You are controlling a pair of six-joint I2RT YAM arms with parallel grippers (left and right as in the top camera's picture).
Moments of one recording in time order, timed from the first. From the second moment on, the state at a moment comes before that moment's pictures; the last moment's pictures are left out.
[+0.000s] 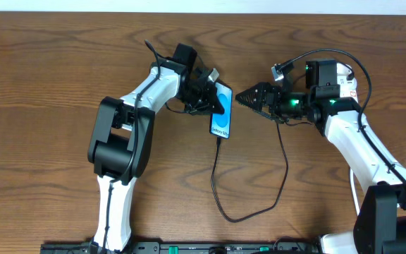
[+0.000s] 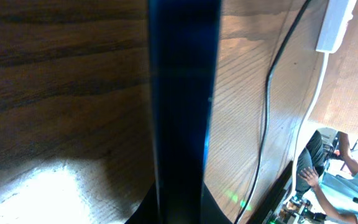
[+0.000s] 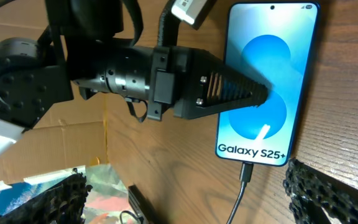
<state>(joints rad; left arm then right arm) -0.34 2.26 1.64 -0.76 0.81 -0.25 0.12 1.62 1.07 -0.38 -0.92 0.52</state>
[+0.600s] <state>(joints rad) -0.34 2.30 1.64 -0.76 0.81 -0.27 0.12 1.62 1.07 -0.39 -0.92 0.52</state>
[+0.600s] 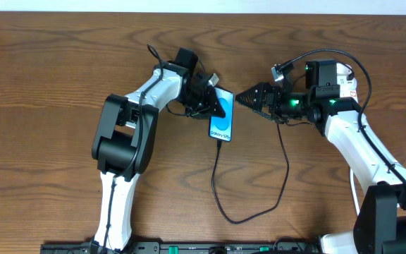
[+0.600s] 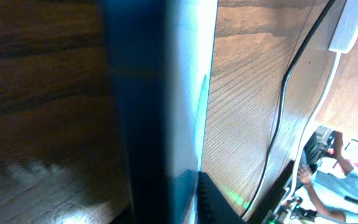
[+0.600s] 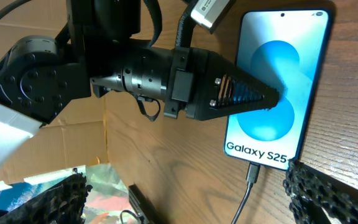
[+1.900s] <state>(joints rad) -0.34 2.23 1.68 -0.88 0.44 -0.28 0.12 1.62 1.07 -0.64 -0.68 0.48</state>
